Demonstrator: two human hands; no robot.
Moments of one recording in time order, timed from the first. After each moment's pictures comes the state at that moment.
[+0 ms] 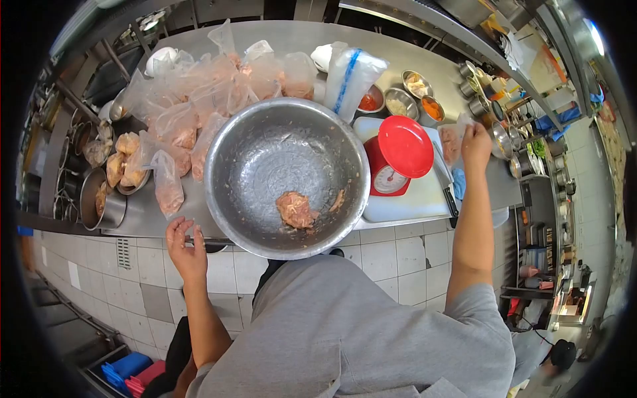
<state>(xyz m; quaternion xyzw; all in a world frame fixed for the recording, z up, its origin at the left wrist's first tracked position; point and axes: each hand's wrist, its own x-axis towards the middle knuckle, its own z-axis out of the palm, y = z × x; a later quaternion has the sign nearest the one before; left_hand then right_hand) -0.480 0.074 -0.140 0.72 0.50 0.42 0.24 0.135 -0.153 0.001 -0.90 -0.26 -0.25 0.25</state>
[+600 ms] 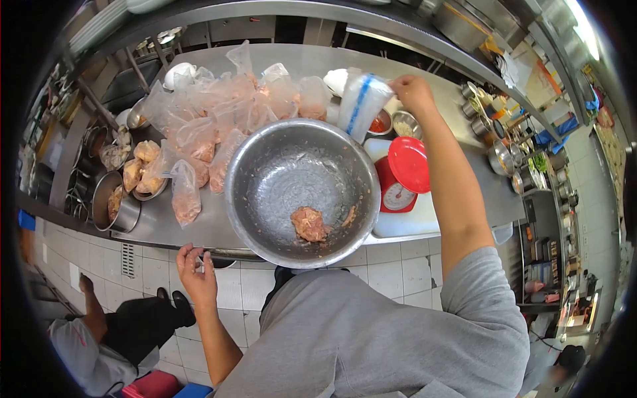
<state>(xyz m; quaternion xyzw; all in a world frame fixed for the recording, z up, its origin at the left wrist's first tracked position) -0.521 0.047 -0.139 0.70 0.52 0.42 0.26 0.080 0.058 0.048 -0.87 -0.40 -0.06 0.29</state>
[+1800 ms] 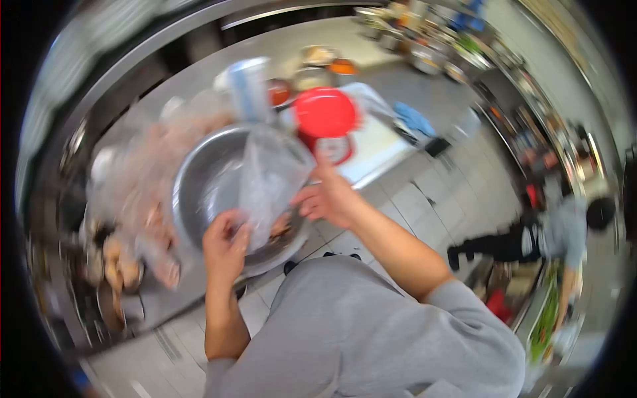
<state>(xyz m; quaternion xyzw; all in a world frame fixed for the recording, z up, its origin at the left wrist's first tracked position) -0.346 0.052 -0.052 0.74 0.16 0.23 0.61 -0.163 -0.138 -0.023 -0.51 -0.01 0.49 0.71</state>
